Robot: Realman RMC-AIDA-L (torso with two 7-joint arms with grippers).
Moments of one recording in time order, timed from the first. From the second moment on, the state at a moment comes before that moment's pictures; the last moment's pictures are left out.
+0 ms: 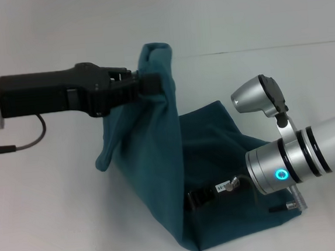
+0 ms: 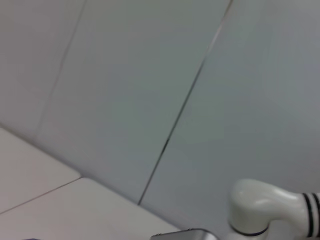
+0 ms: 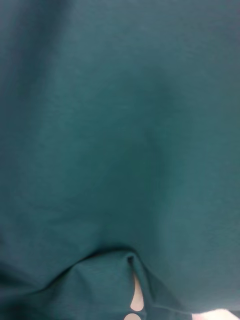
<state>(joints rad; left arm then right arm) -0.55 -2.17 0.73 1.29 1.85 1.84 -2.10 0.75 2.10 -1.43 -0.48 -1.74 -1.21 2.16</state>
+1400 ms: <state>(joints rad) -0.58 -2.17 0.95 0.82 1.78 1.57 -1.70 0.50 2.09 -1.37 -0.73 -1.79 -1.20 2.29</state>
